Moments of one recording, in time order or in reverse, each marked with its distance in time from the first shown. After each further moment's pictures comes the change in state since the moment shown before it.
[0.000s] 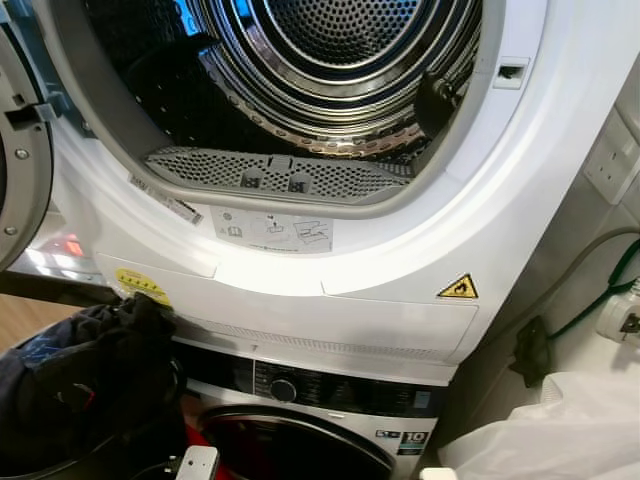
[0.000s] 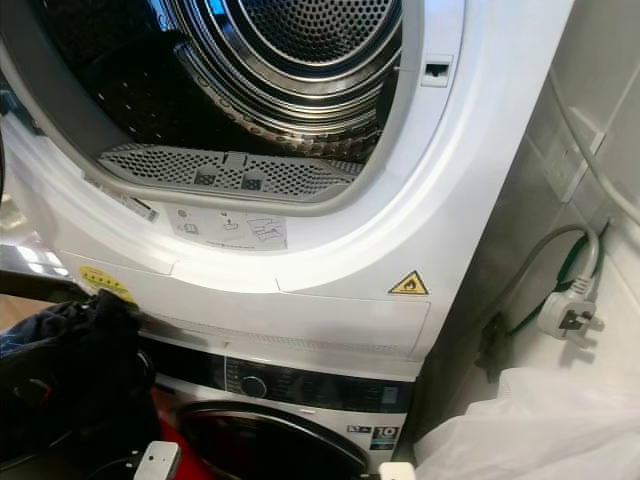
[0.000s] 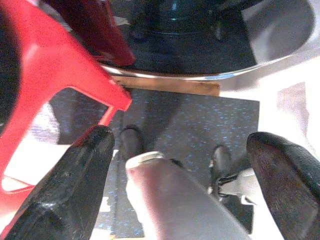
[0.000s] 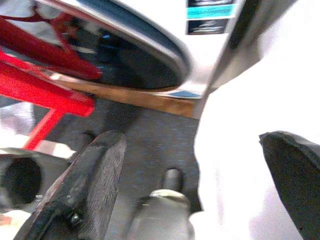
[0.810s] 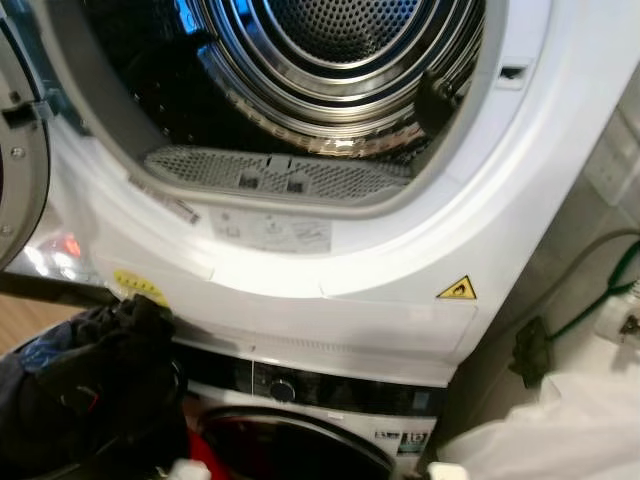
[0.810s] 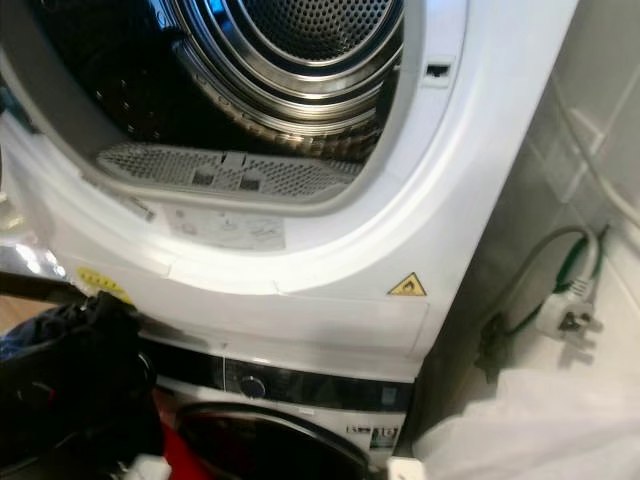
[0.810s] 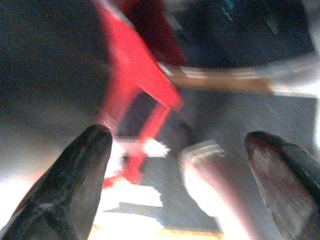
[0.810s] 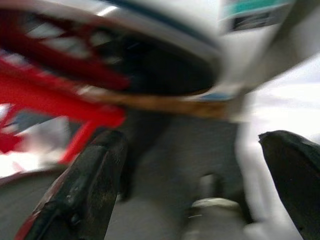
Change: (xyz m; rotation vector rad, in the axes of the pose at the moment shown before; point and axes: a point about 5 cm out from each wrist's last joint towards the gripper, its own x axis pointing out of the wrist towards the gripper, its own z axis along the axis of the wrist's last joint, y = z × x) left arm -0.012 0.043 0.016 0.084 -0.037 0.153; right arm 0.004 0.036 0.001 0.102 -0.021 0.041
